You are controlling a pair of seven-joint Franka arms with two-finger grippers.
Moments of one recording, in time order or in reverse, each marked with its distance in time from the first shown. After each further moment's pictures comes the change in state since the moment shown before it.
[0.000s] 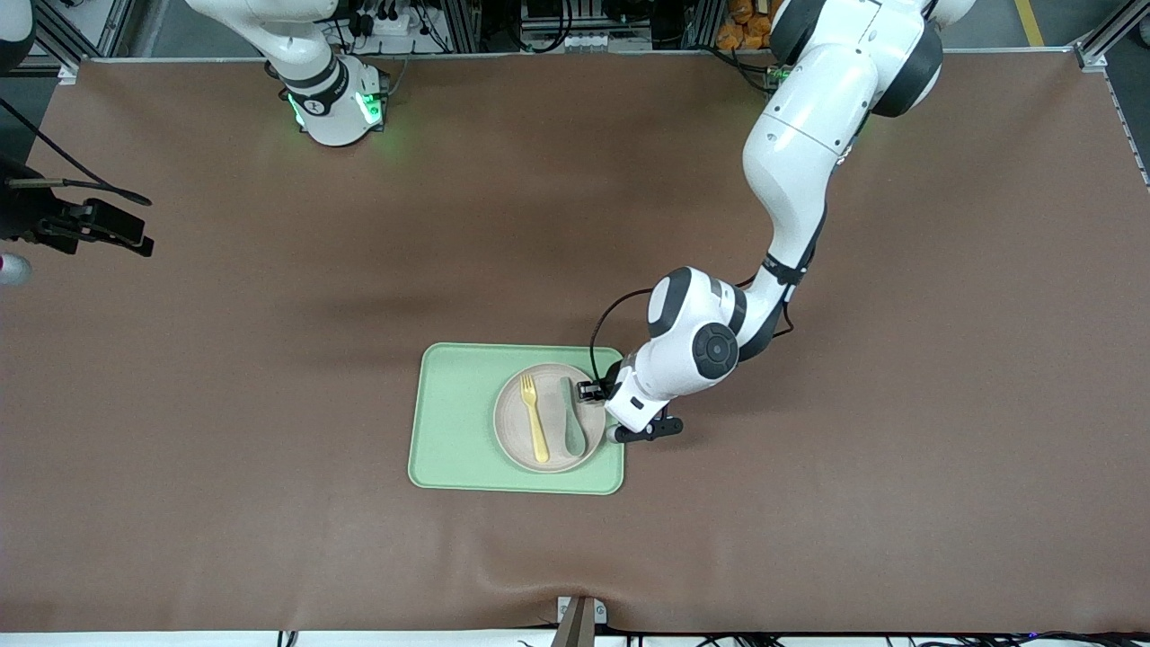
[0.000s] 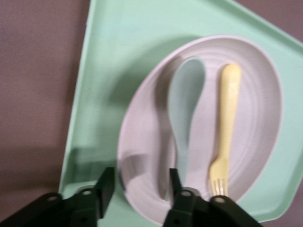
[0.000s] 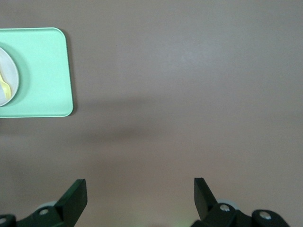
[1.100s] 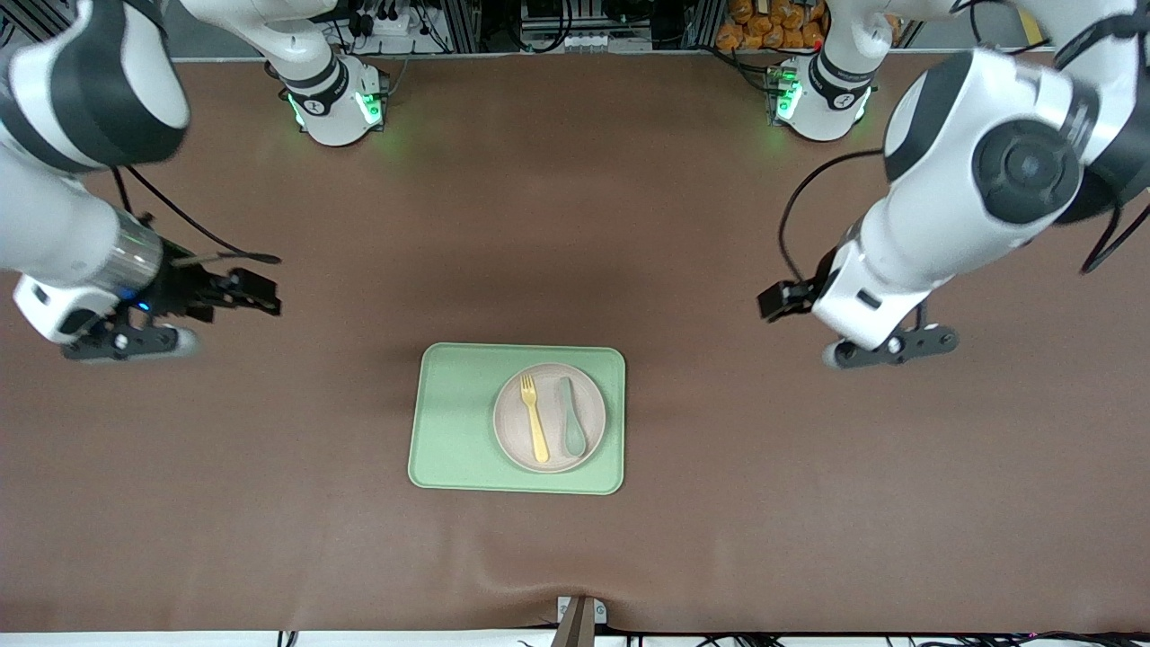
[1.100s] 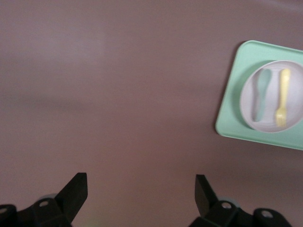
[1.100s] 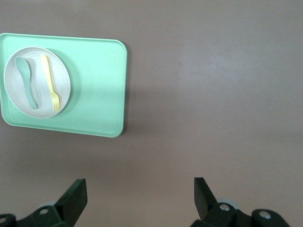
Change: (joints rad) left arm 0.213 -0.648 0.041 -0.054 0.459 -0.837 -0.047; right arm 0.196 0.211 0.006 0.054 0.083 0.200 0.066
